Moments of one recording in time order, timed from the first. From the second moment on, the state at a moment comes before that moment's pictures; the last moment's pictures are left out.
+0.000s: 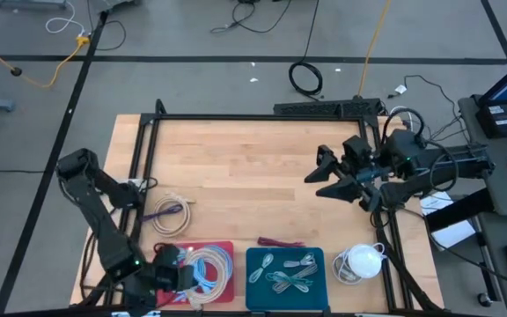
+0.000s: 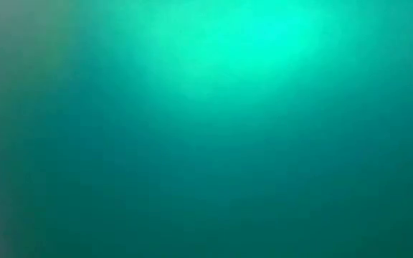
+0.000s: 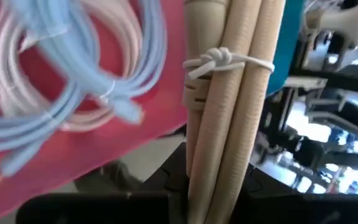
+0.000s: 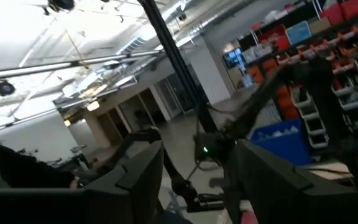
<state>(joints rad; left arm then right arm) -0.99 1.53 1.17 -0.54 -0.54 -2.36 0.17 1.01 1.12 0.16 -0.26 0.55</state>
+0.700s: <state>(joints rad) -0.93 1.53 0.81 -0.10 -0.45 -2.38 0.19 1.05 1.12 0.15 -0.26 0.60</state>
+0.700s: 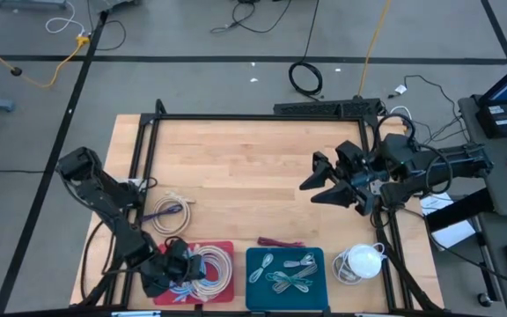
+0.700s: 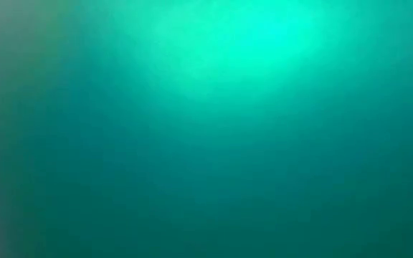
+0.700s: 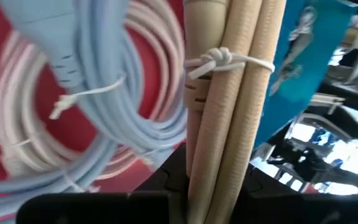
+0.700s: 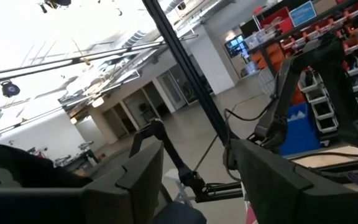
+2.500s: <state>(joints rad) -0.60 0.92 0.86 -1.57 -0.10 -1.67 0.19 1.07 1.12 0.03 -0.18 0.62</state>
